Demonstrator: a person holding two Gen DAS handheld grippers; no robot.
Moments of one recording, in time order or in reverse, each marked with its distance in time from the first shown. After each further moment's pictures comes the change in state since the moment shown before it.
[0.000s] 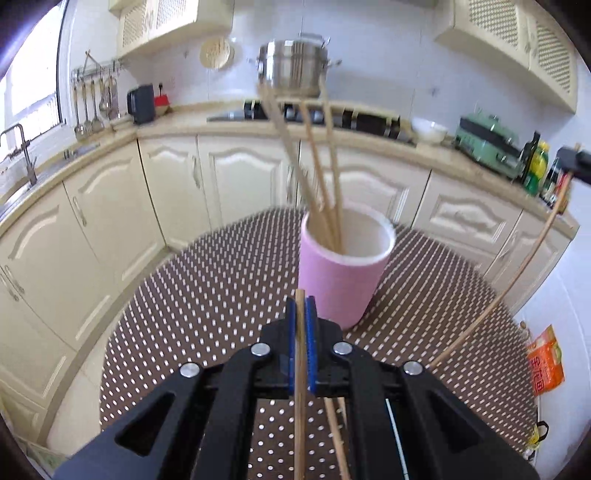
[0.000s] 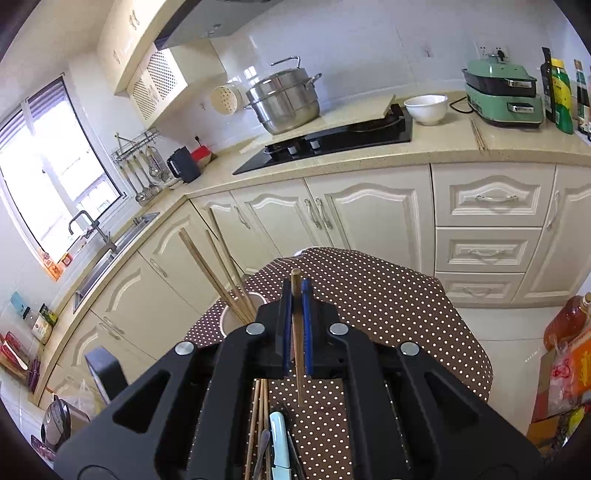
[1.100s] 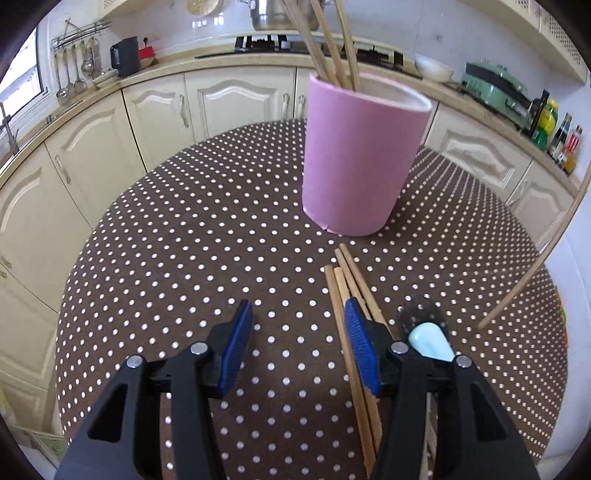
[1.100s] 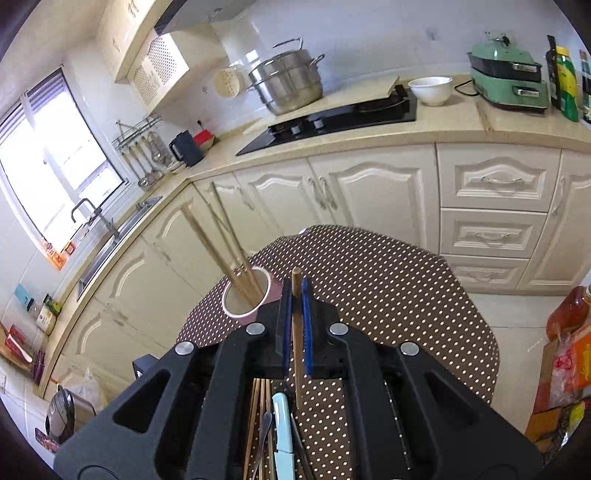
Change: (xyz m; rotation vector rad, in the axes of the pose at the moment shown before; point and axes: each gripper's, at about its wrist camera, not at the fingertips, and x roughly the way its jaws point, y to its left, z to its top) left arm 0.069 0.003 -0.067 0.025 0.248 -0.014; right arm 0.015 -0.005 -0.014 -0.009 0.068 0.016
